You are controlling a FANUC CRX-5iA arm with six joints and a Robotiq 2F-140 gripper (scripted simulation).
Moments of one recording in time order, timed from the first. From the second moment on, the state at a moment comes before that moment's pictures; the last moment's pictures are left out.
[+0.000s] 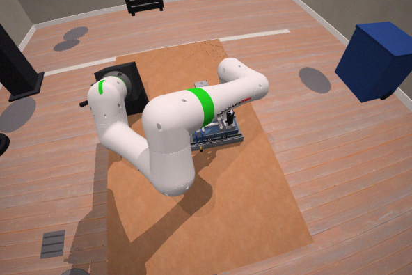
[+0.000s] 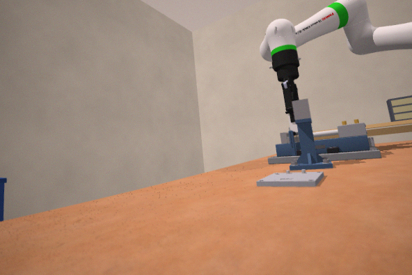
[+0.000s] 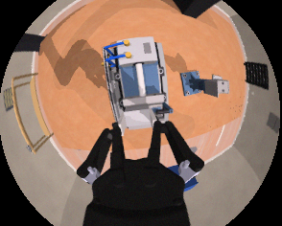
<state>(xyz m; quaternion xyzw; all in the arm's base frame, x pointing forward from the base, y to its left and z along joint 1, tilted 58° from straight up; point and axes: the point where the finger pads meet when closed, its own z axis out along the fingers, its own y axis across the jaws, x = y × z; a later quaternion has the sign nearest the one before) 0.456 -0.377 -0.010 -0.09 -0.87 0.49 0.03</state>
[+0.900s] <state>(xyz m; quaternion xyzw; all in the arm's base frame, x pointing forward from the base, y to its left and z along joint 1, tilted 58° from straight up) 0.456 -0.379 -0.011 -0.09 -0.87 0.49 0.03</state>
